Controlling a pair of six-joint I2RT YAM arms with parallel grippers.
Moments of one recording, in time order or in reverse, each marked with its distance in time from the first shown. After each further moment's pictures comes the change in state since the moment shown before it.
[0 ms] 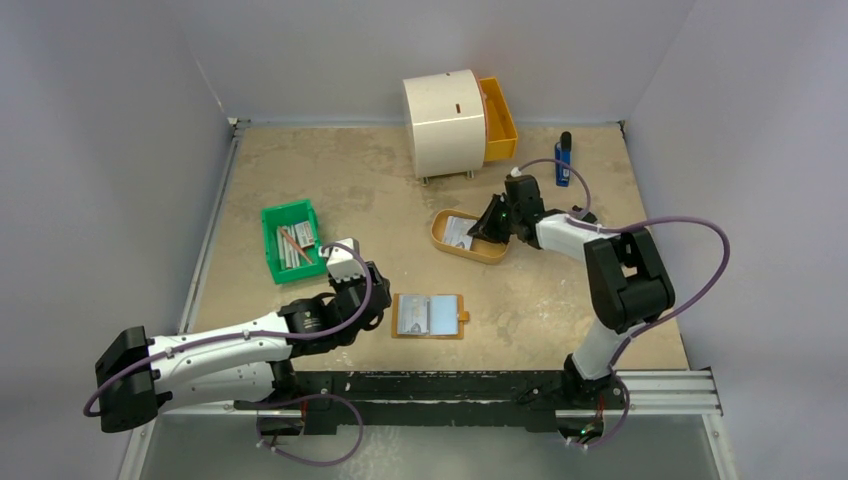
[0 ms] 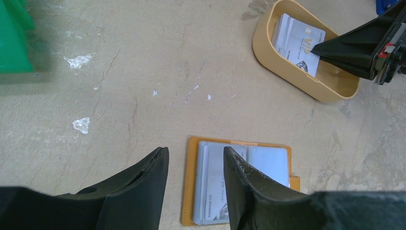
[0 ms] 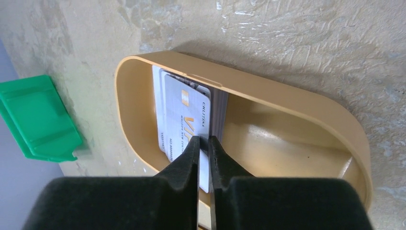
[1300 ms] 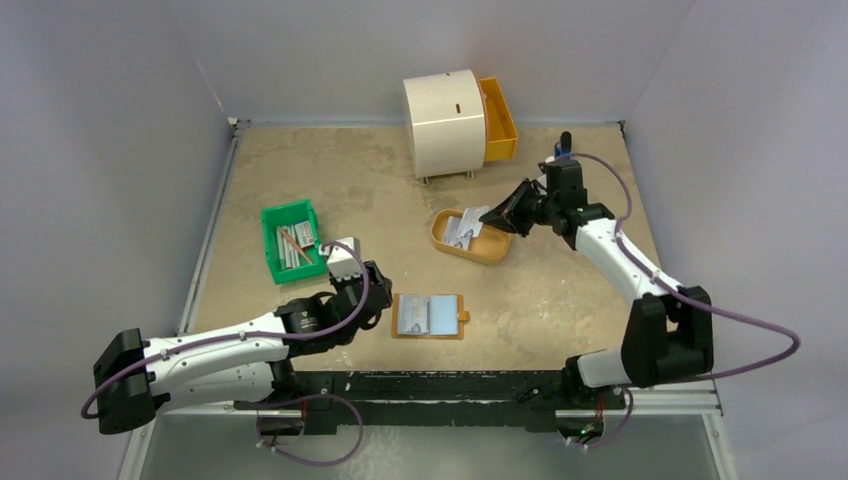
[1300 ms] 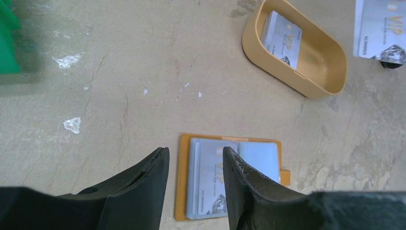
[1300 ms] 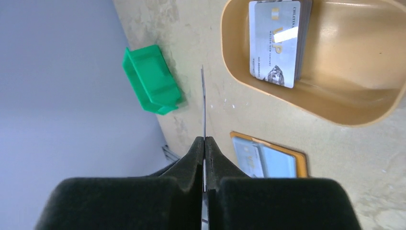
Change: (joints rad) left arm 0.000 -0.019 0.006 -0.003 0.020 0.003; right arm -0.119 -0.306 0.030 -0.242 -0.284 0.275
